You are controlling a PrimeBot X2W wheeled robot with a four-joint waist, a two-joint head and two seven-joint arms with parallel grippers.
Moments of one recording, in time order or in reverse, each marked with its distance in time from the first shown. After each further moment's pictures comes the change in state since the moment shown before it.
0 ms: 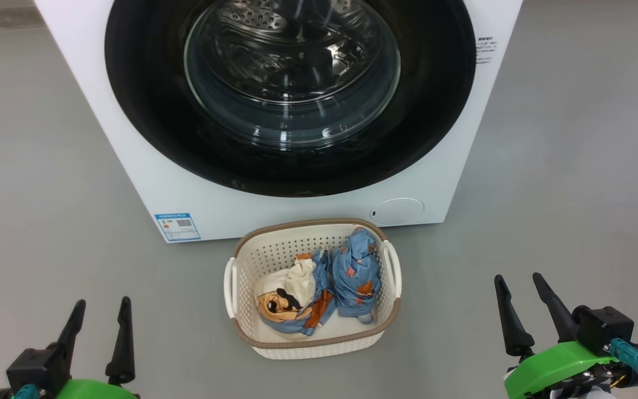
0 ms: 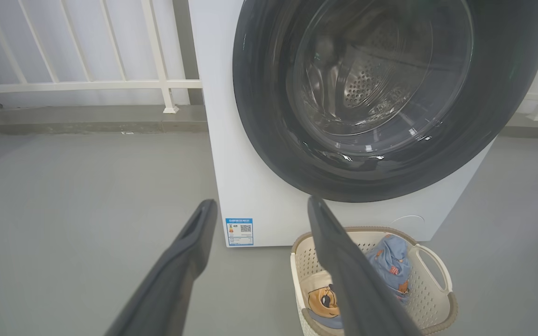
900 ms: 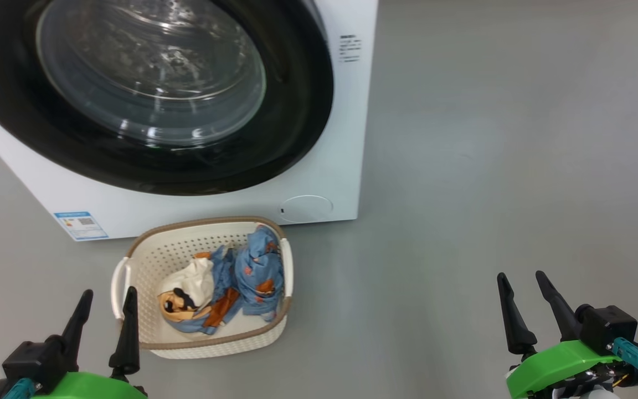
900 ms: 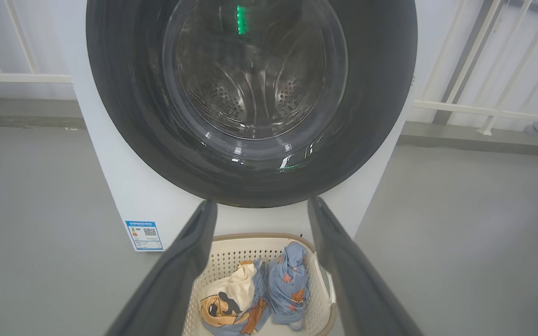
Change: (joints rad) left arm -0.018 -0.007 -0.004 -0.013 -0.055 -0.001 0.000; right arm 0.000 0.000 -0.007 -0.007 0.000 0.000 0.000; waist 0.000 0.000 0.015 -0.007
